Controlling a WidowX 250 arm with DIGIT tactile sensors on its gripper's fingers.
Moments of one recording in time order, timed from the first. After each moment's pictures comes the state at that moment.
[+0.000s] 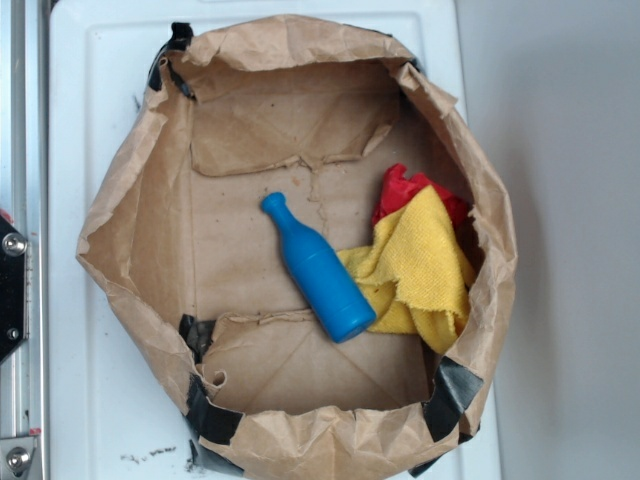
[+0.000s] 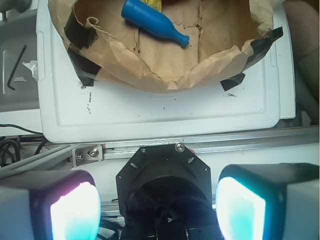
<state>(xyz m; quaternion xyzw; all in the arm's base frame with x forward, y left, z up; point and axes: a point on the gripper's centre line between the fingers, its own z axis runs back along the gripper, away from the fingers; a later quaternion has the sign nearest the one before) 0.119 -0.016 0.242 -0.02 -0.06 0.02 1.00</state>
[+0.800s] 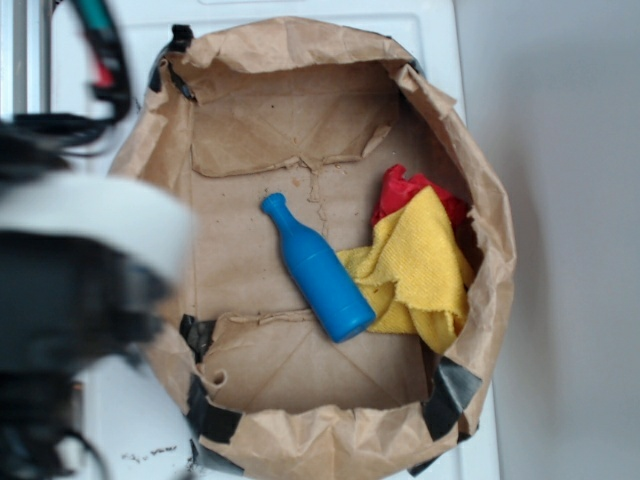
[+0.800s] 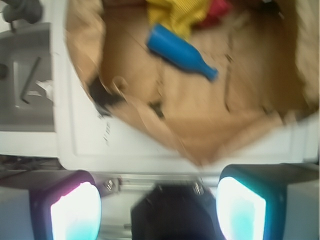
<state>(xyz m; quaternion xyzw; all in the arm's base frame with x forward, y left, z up) 0.209 -0.033 0.227 -0.06 -0.04 -0.02 1.00</state>
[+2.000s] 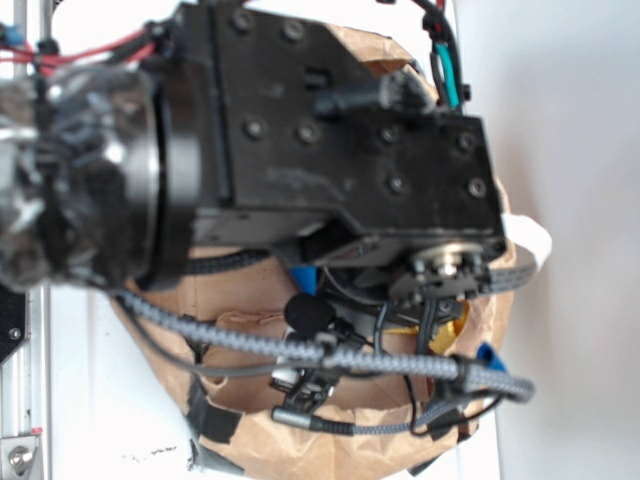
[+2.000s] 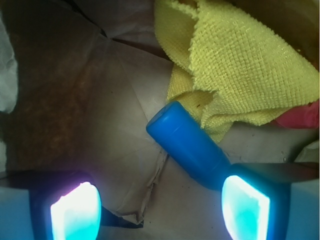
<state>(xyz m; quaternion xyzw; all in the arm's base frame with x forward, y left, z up) 0.299 -0.007 0.126 -0.06 -0.05 -0.16 0.98</state>
